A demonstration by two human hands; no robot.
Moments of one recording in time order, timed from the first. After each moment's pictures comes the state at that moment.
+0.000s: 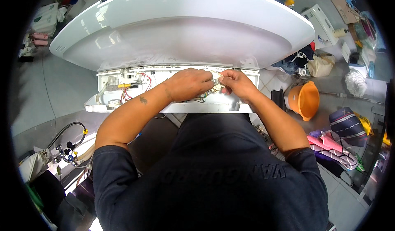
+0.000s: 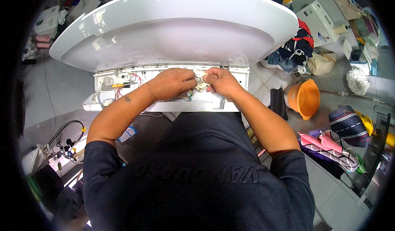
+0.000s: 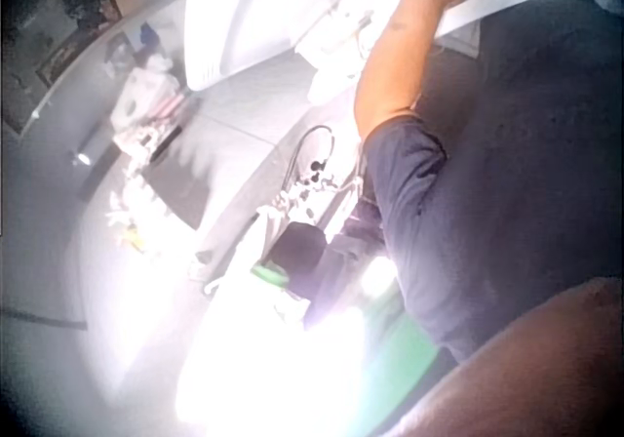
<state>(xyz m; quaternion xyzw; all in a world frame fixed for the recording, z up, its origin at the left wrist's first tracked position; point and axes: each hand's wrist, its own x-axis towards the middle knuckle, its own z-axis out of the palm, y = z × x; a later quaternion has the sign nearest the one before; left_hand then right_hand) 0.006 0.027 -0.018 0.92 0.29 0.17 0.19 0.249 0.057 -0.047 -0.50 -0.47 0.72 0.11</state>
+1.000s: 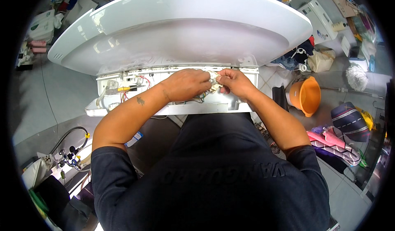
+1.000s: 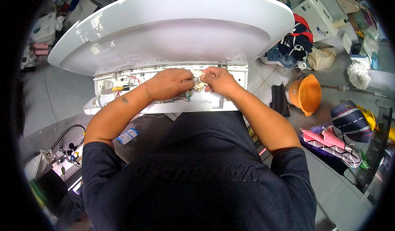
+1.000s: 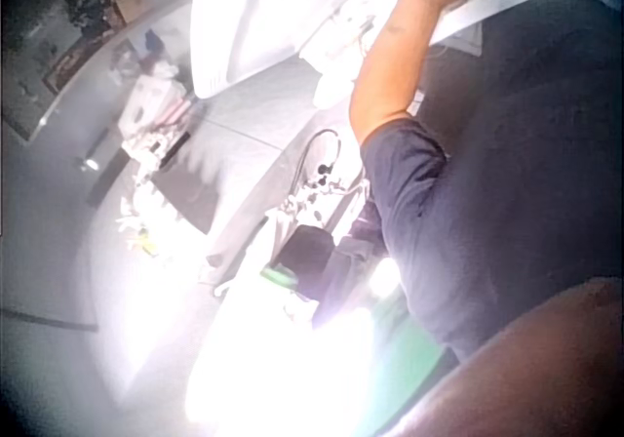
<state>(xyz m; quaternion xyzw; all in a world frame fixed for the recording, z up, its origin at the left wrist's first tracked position) 0.004 0.033 -0.014 0.93 0.27 0.14 0.20 0.246 0.056 -0.040 -0.51 -0.47 0.71 0.11</state>
